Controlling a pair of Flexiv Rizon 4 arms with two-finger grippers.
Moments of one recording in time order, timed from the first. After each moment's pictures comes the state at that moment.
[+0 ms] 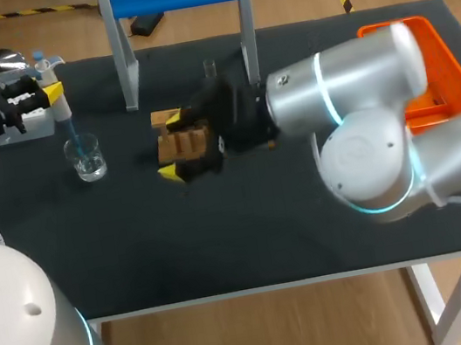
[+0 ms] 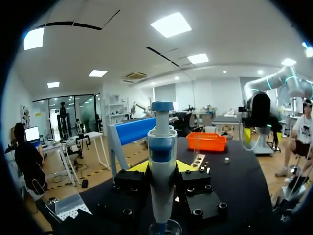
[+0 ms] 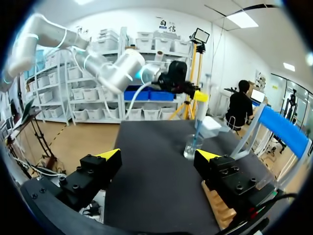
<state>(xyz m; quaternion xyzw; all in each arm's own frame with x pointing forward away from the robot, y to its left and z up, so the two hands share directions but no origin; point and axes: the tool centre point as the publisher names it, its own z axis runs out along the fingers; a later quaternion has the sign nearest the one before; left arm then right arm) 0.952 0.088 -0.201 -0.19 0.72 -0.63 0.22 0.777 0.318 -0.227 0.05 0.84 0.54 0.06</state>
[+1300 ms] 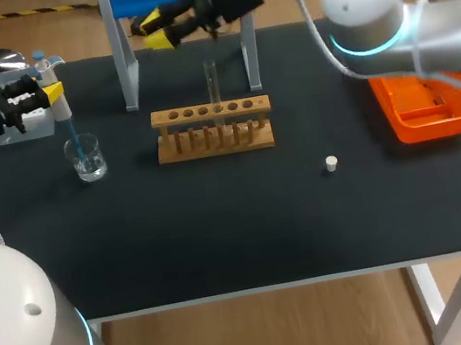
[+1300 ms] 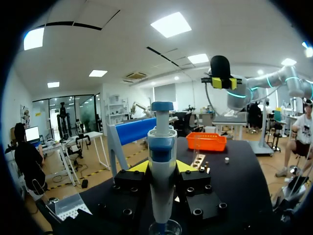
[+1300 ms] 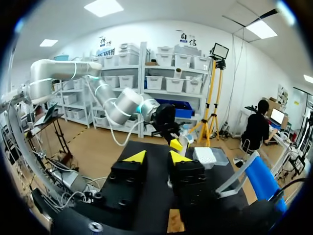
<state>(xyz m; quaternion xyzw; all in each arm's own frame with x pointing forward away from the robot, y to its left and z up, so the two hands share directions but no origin) 0.952 0.088 -0.201 -0.19 0.72 -0.63 0.22 0.884 0.322 -0.095 -0.06 0.82 0.57 -0.01</state>
